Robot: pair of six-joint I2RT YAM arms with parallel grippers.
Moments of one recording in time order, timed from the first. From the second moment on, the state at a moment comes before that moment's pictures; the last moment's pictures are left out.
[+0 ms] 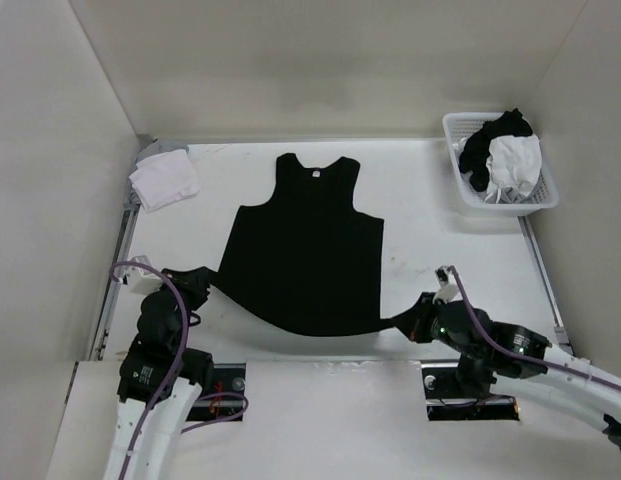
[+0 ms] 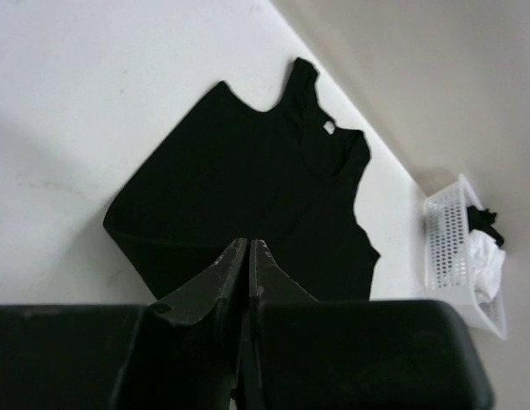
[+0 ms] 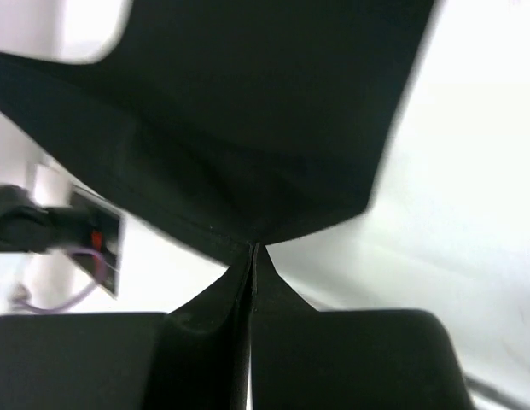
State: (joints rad) left arm -0.23 0.11 0.48 -0.61 -0.30 -0.89; right arm 1.08 0.31 0.42 -0.62 0.32 0.97
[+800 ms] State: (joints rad) left arm -0.12 1.64 1.17 0.14 -0.34 -0.86; right arm 0.20 1.65 1.30 -0.06 -0.03 0.66
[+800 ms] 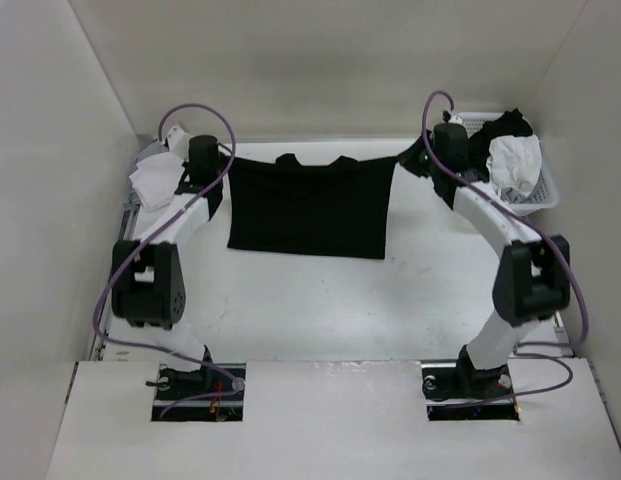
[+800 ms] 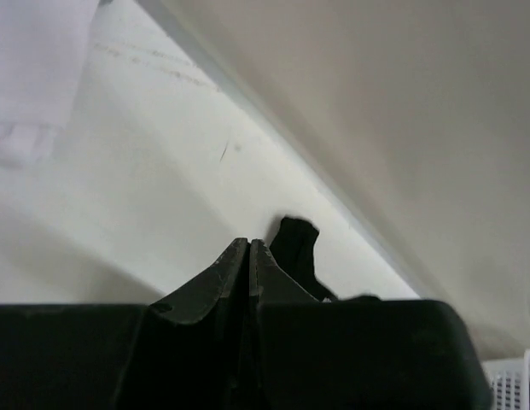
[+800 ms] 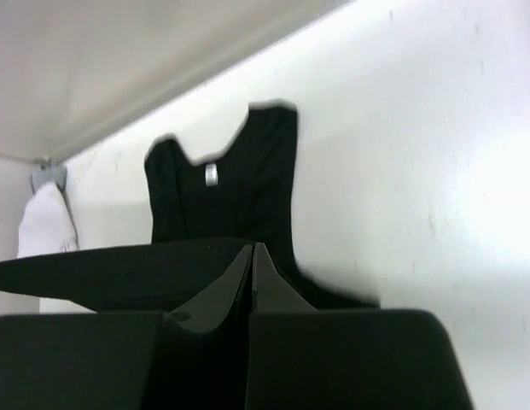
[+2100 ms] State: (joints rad) left arm -0.06 1.63 0.60 0.41 -0.07 -0.98; right arm 0.28 1.63 0.81 0.13 0.02 0.69
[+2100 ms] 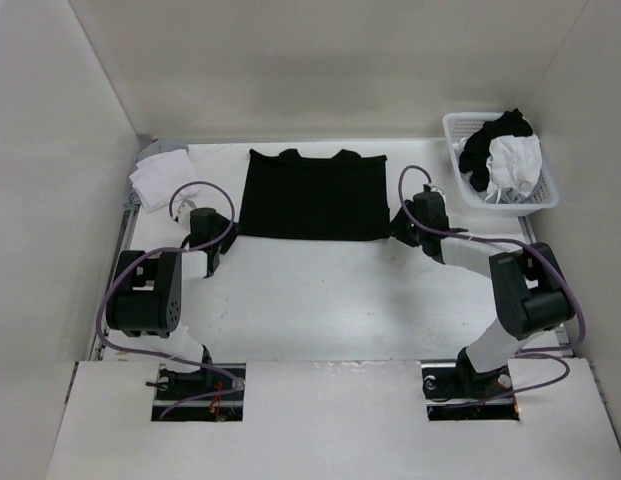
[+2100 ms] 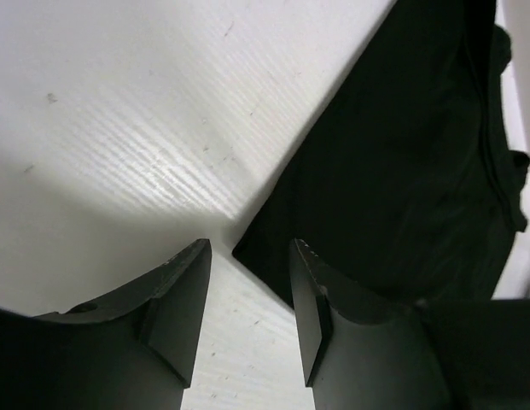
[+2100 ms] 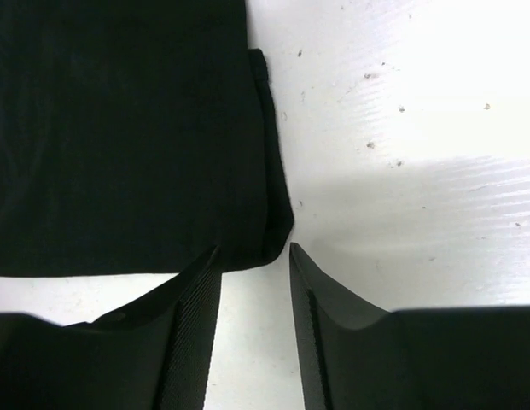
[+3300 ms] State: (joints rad) left arm -0.05 1.64 0.52 0.57 -0.05 -1.09; right arm 0.25 1.66 0.75 0.21 -0.02 0.84
